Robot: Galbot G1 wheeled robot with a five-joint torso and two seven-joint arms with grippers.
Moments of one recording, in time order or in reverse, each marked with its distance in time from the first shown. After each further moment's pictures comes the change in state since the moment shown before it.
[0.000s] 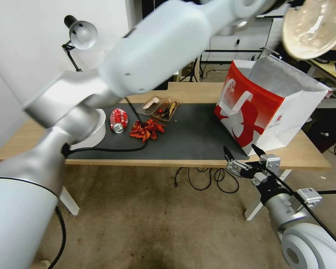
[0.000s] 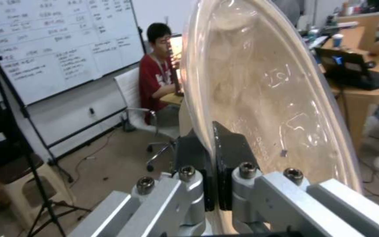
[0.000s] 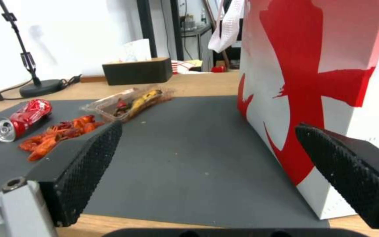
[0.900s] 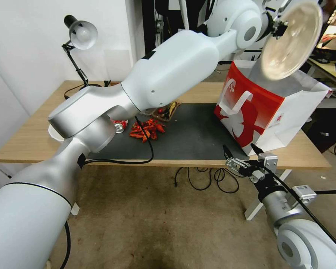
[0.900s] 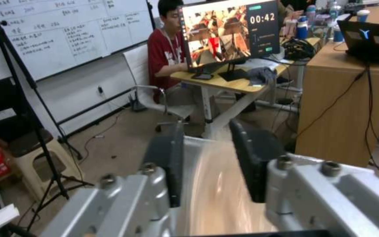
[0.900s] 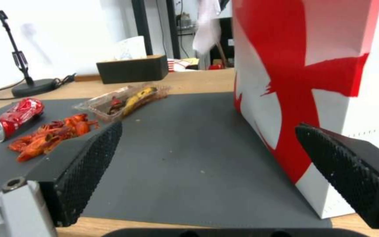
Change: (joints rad) left arm 0.111 0.002 0.027 0.009 0.081 -0.012 0.006; right arm 0.028 0.015 -0.013 -0.041 -0.009 0.008 0.001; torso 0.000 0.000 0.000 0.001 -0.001
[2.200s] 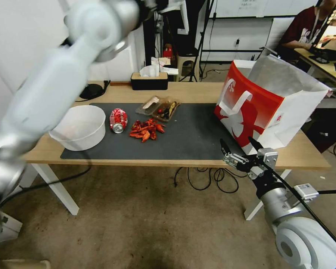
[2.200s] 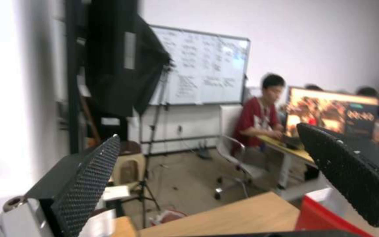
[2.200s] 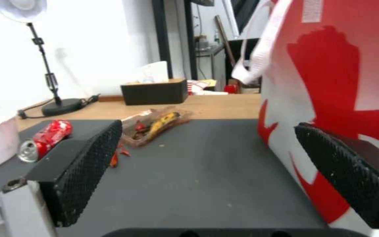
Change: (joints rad) left arm 0.451 0.762 -0.476 -0.601 -0.140 -0.165 -0.024; right arm 0.028 -0.012 -0.035 0.029 -0.003 0.040 -0.023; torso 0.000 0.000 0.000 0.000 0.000
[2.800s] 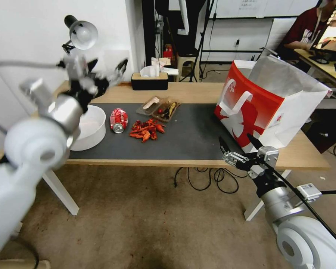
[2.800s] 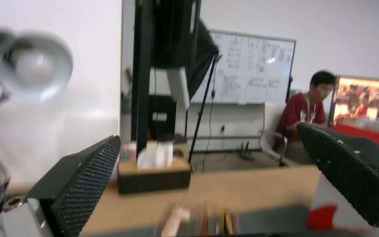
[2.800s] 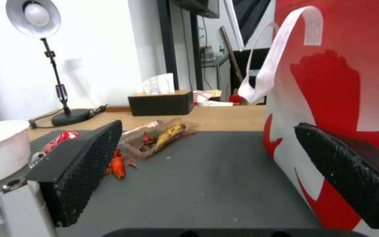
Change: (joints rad) left arm 1.021 0.030 -0.541 -0.464 0.384 -0.178 0.072; right arm -0.009 0.000 0.020 0.016 0.015 0.025 -0.022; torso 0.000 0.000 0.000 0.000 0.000
